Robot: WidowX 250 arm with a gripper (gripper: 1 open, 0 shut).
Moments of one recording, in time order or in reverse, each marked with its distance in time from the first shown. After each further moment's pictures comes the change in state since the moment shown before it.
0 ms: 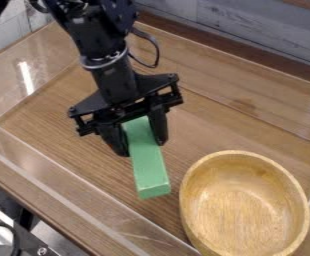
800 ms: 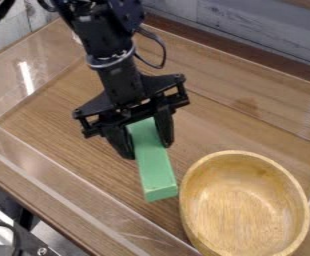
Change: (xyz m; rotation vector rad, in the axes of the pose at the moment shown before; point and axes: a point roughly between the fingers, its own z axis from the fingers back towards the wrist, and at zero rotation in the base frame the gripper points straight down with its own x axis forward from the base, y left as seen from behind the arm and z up) arm -0.006 -0.005 0.001 0.000 0.035 0.015
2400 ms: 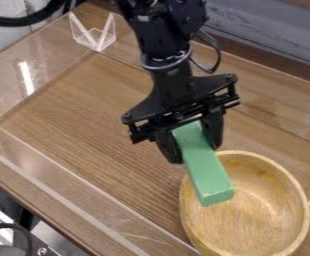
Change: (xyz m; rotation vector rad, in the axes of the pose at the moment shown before) arm -0.019 -0.042 -0.007 -0.009 0.004 0.049
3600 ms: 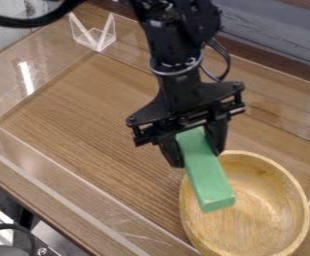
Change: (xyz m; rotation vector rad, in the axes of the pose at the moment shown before) arm -0.004 -0.001 -0.001 0.041 -0.028 -0.023
